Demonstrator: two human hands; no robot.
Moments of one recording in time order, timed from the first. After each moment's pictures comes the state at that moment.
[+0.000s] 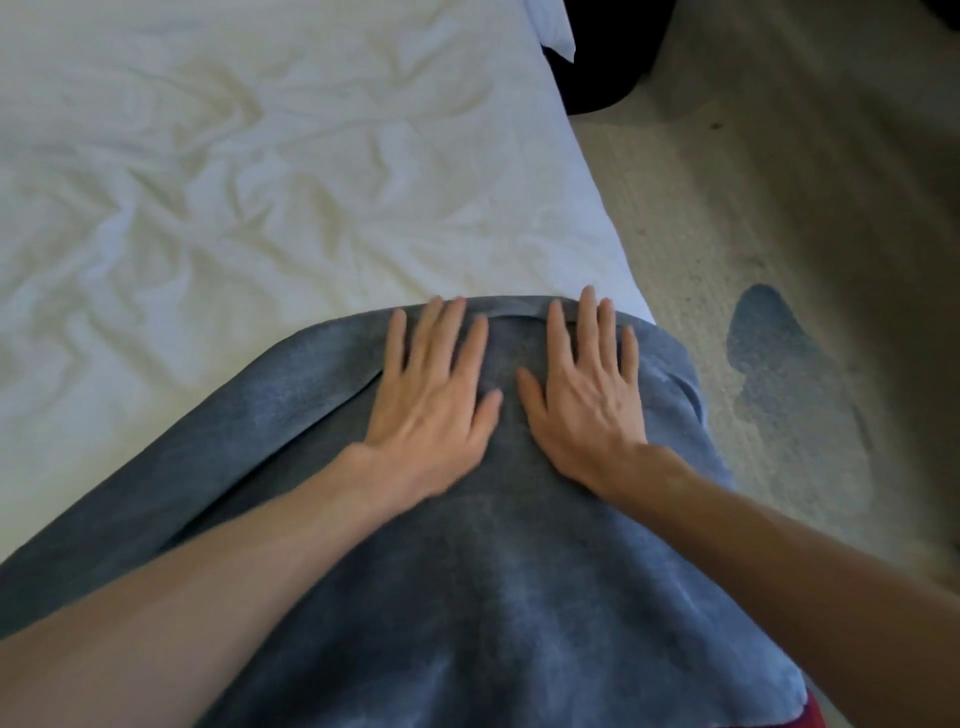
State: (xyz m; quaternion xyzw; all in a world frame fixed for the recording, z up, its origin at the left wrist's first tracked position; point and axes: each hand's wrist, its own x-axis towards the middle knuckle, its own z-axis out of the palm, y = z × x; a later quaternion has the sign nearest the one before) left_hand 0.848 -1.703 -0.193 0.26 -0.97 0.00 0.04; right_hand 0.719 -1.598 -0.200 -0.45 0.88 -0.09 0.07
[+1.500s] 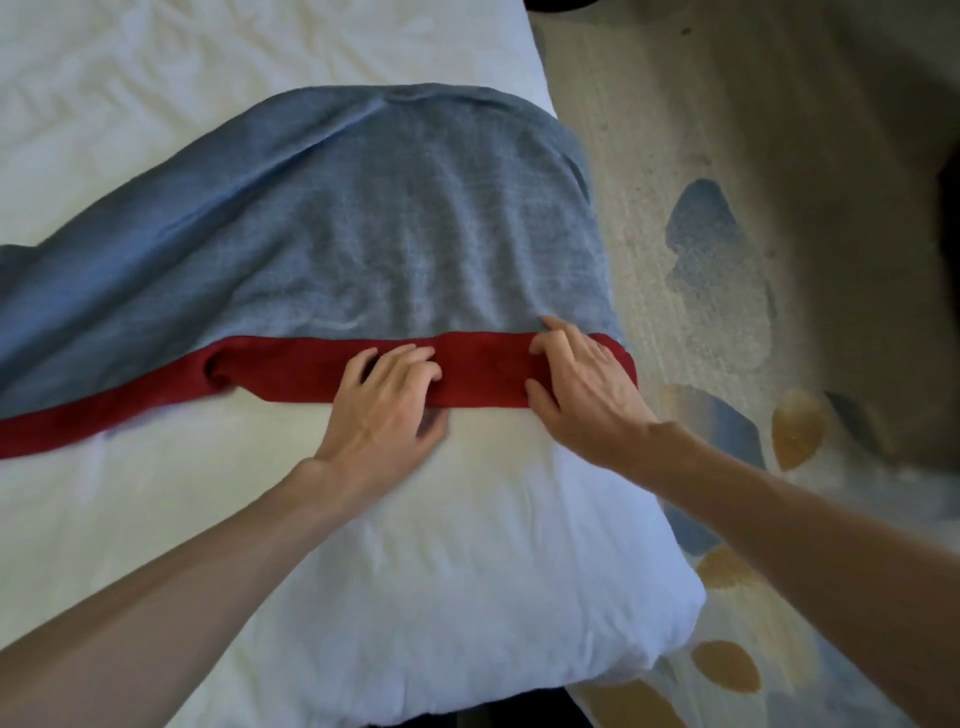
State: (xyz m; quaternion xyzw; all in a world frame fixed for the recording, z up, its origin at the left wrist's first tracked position) left_hand 1.017 -1.434 -0.143 0.26 -0.95 -0.15 0.06; right_hand 0.829 -1.313 -0.136 -0.56 0.80 -0.13 0.18
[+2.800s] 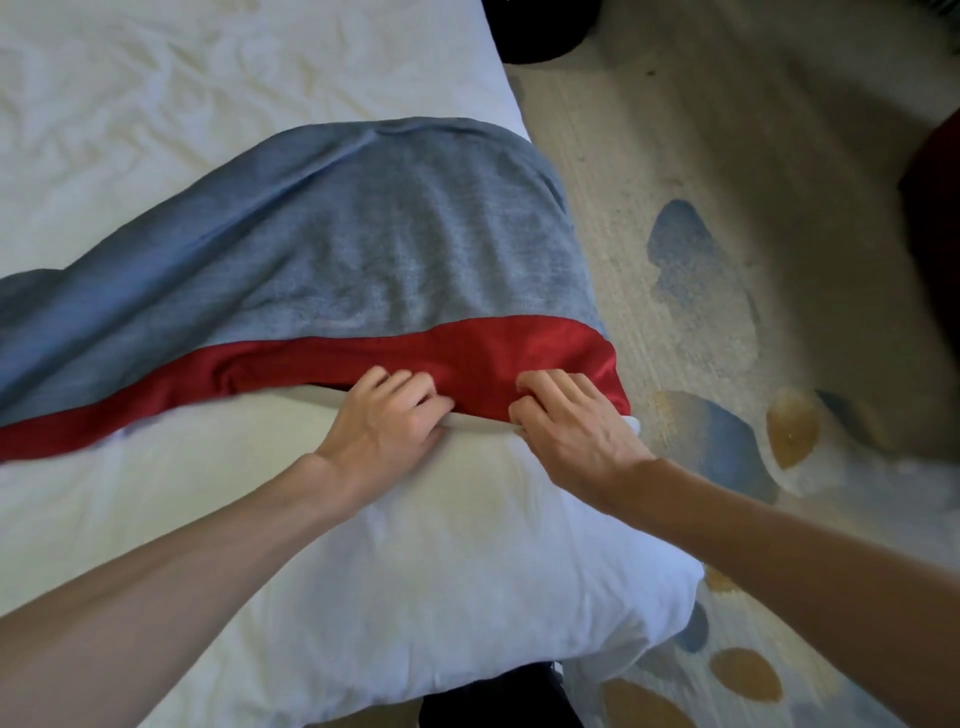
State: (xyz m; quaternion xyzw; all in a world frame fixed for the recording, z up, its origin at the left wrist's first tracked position) left_hand 1.031 -1.417 -0.125 0.11 -0.99 -0.04 0.11; right_hand 0.867 -1.263 -0.133 -0.69 0.72 -0.11 0.00
